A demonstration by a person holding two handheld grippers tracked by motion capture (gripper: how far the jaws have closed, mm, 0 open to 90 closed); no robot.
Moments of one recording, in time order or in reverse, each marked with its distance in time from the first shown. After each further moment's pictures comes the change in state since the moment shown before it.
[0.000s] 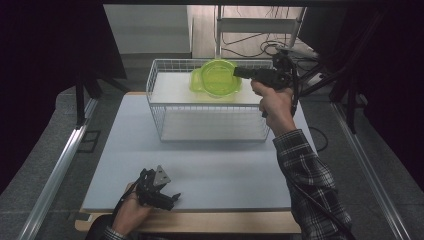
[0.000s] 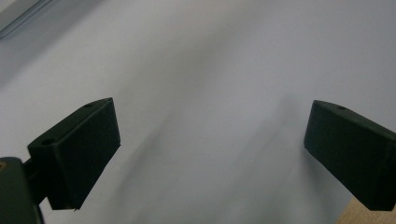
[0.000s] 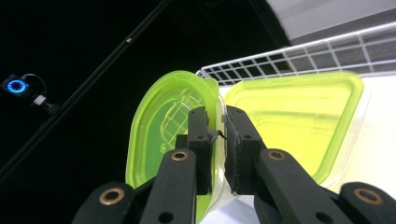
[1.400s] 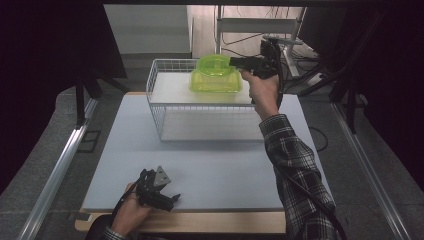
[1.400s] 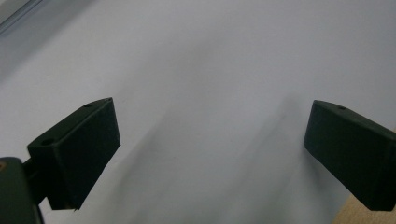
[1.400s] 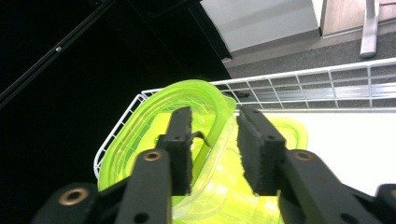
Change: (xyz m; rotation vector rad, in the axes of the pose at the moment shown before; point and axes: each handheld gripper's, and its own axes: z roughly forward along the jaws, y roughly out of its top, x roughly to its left) left arm -0.001 -0.001 0.001 0.012 -0.006 0.006; right arm -0.002 0.023 0.038 -0.037 -0.255 -0.036
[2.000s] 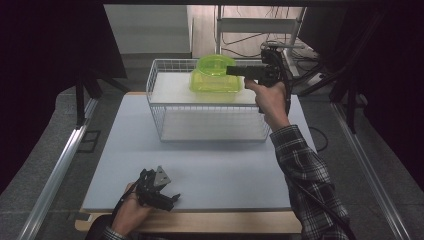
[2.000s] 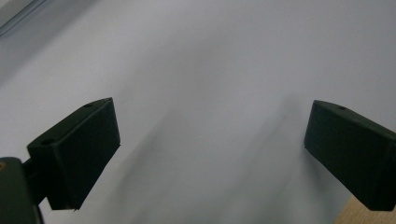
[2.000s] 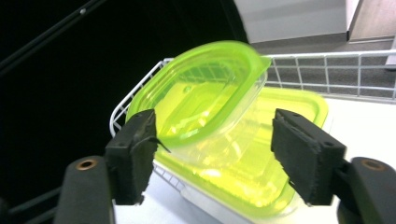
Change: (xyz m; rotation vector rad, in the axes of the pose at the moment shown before) left arm 0.000 0.000 0.000 0.000 0.003 0.002; right arm 0.003 -0.016 -0.018 0.061 0.082 -0.150
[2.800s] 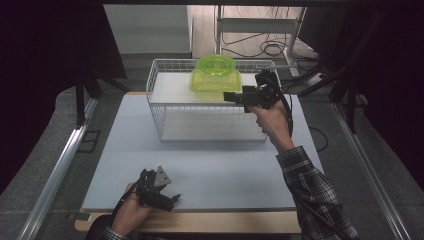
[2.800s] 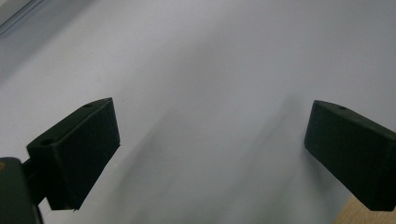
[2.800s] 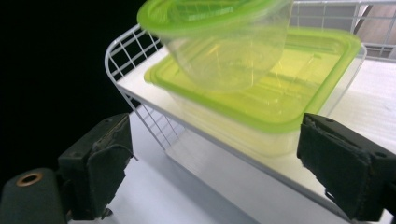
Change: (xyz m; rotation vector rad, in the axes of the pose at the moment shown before) left arm 0.000 0.000 0.000 0.002 0.001 0.007; right arm 0.007 -0.048 -0.005 0.080 -0.006 -0.188
